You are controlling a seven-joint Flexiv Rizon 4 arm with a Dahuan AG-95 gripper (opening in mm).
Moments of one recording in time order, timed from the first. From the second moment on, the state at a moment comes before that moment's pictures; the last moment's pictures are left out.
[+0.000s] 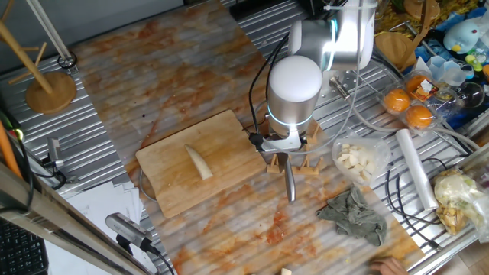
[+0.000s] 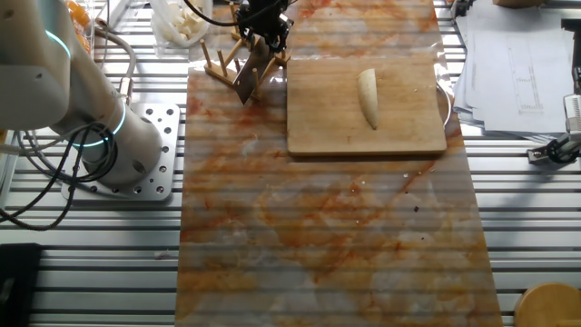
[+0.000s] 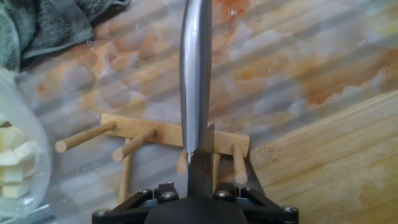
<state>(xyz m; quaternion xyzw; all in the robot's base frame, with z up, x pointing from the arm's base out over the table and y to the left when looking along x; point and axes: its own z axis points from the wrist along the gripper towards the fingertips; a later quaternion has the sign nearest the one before) 0.293 0.220 0.051 0.55 -0.83 -0.01 0.07</state>
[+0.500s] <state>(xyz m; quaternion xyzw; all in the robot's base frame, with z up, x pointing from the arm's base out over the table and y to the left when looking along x) 0.292 0.219 0.049 0.55 -0.83 -0.01 0.07</state>
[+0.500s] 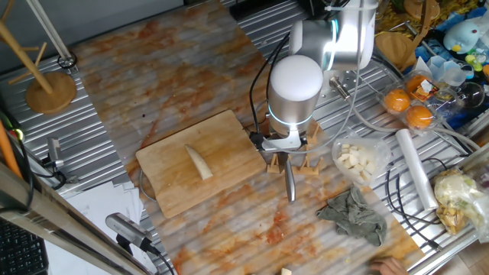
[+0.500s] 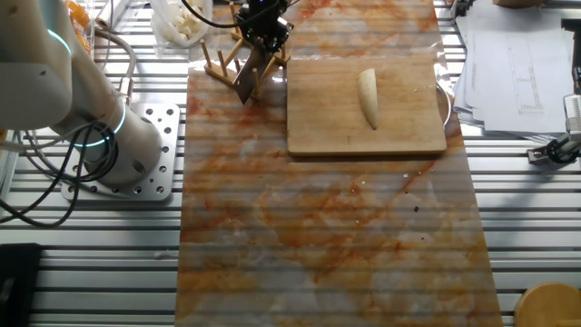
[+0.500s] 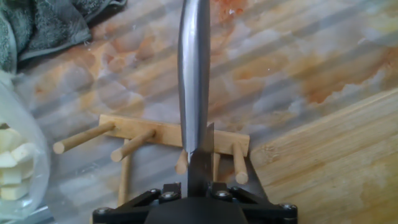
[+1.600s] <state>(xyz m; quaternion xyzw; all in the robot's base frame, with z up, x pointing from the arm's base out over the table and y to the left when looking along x) 0.292 0.219 0.041 0.55 -0.83 0.00 0.06</state>
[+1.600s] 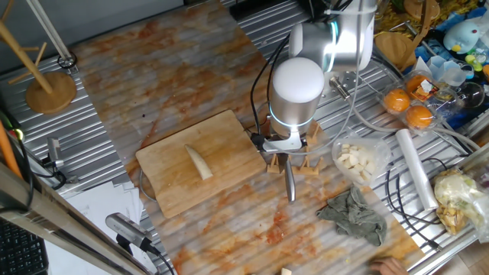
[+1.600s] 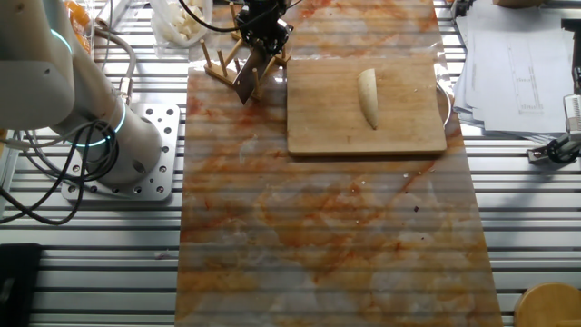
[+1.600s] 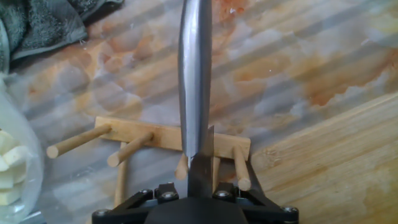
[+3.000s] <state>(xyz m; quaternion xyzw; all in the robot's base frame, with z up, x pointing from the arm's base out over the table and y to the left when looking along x) 0.313 0.213 0.100 0.49 -0.87 -0.02 0.07</state>
